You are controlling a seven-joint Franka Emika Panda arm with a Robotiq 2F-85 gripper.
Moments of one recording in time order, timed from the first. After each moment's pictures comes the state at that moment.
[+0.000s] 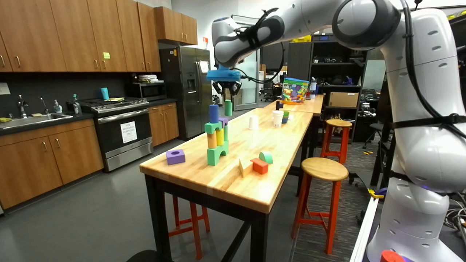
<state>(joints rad) 0.05 0.28 -0.10 -1.51 -0.35 2.03 1.12</state>
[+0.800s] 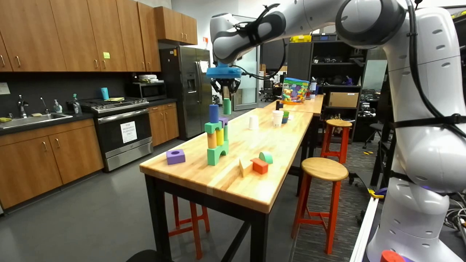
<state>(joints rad) 0.05 0.26 -0.08 -1.51 -0.35 2.02 1.05</state>
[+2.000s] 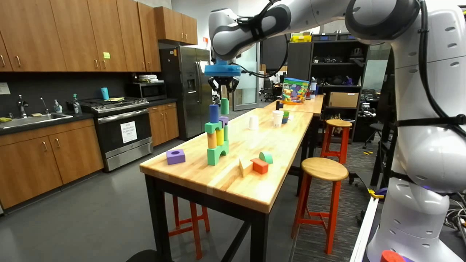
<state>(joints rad) 0.06 0.20 -0.05 -1.57 -0.34 2.02 1.05</state>
